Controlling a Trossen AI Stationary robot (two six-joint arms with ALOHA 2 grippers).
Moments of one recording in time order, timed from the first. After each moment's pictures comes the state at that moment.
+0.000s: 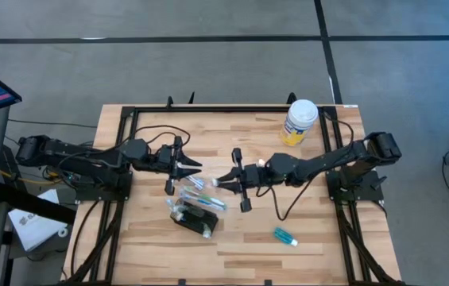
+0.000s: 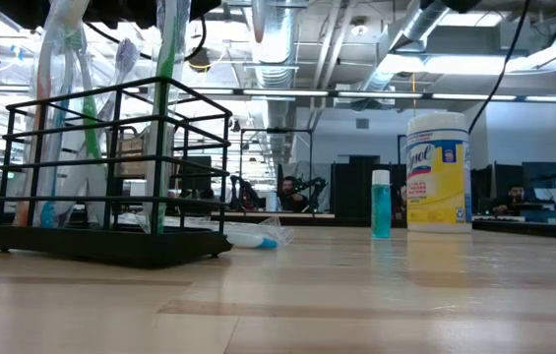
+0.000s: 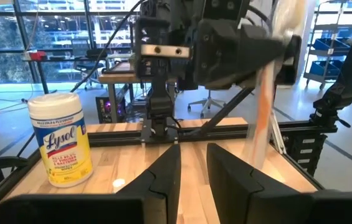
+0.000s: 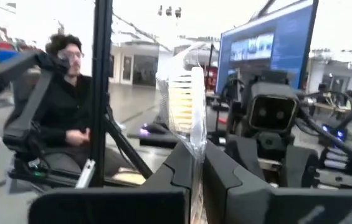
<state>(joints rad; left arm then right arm) -0.02 0.98 0.51 0.49 0.05 0.02 0.19 1.61 0.98 0.82 -0.01 -0.09</state>
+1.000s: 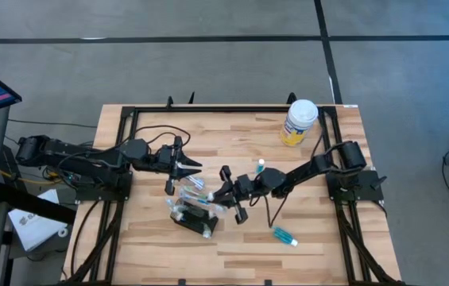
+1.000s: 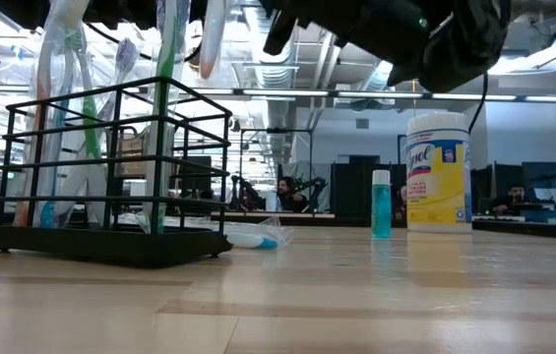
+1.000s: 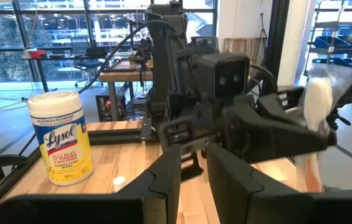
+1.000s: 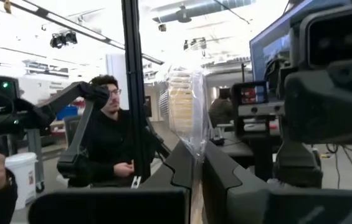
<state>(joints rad) -0.02 0.98 0.51 0.48 0.05 0.02 0.20 1.96 0.94 1.37 -0.12 0.14</state>
